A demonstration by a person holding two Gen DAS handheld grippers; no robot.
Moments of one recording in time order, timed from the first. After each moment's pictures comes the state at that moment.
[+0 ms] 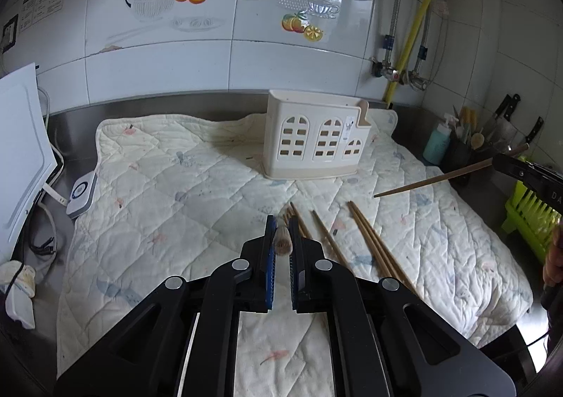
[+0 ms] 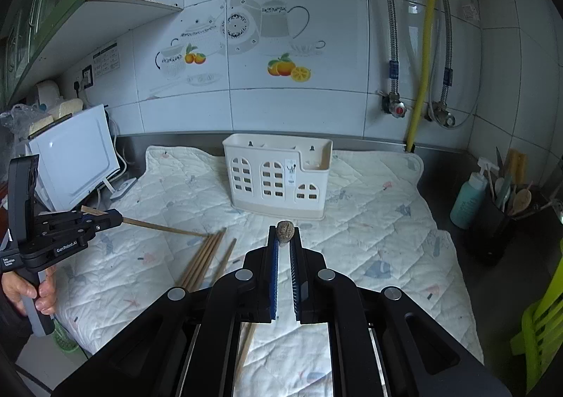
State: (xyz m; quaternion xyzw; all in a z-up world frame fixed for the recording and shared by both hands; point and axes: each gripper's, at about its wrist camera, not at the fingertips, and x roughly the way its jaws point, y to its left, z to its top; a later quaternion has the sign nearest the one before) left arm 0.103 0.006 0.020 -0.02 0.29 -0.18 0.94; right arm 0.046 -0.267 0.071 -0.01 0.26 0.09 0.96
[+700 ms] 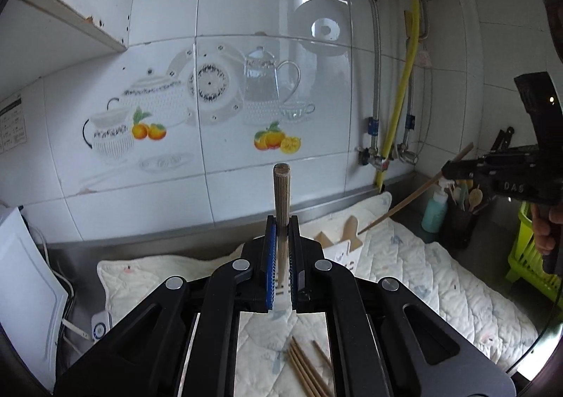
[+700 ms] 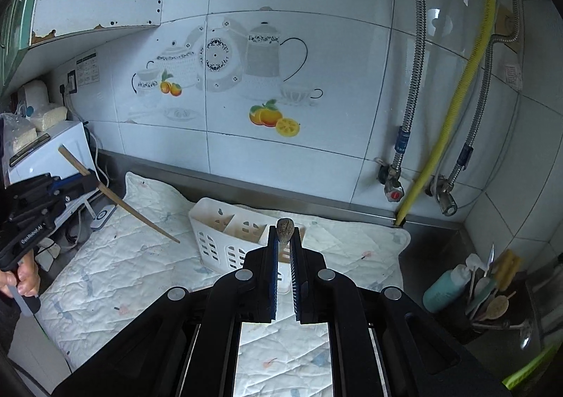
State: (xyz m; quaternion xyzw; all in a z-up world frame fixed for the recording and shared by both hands) left arm 0.173 -0.046 0.159 0.04 0.17 -0.20 0.97; right arm 0.176 -0.288 0.179 -0.07 0.29 0.09 0.95
